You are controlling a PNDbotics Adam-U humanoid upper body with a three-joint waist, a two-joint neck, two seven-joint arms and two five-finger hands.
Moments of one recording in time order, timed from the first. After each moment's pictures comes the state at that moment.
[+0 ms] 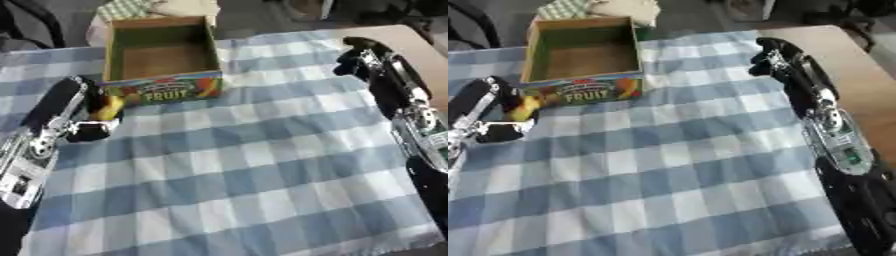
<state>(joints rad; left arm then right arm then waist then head) -0.77 0.33 -0.19 -1.31 -0.71 -0.04 -0.14 -0.43 -0.50 -0.07 -1.47 -0.22 -0.14 0.10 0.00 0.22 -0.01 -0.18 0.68</state>
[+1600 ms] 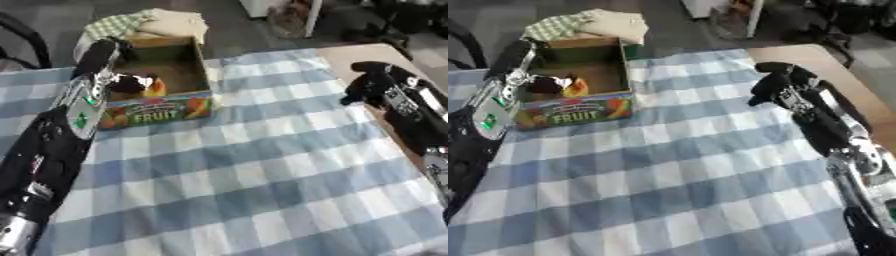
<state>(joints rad) -1.04 0.38 0.02 -0.79 -0.93 0.08 0.08 -0.57 -0.36 0.12 -1.59 -0.22 -0.13 0.30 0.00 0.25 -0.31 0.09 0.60</state>
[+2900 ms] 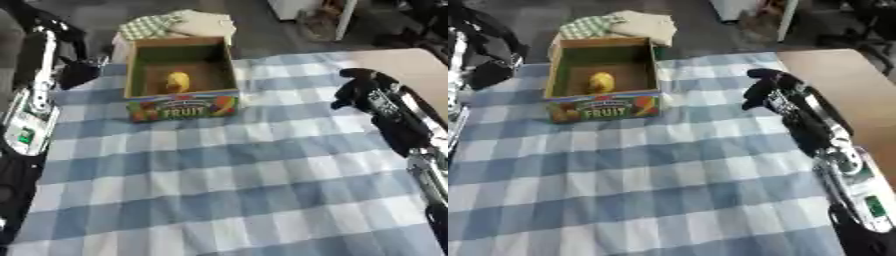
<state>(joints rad) -0.73 0.39 0.17 -1.21 -0.64 -0.08 0.20 -0.48 -0.36 0.07 -1.57 -0.19 -0.13 0.24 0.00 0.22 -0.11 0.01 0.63</state>
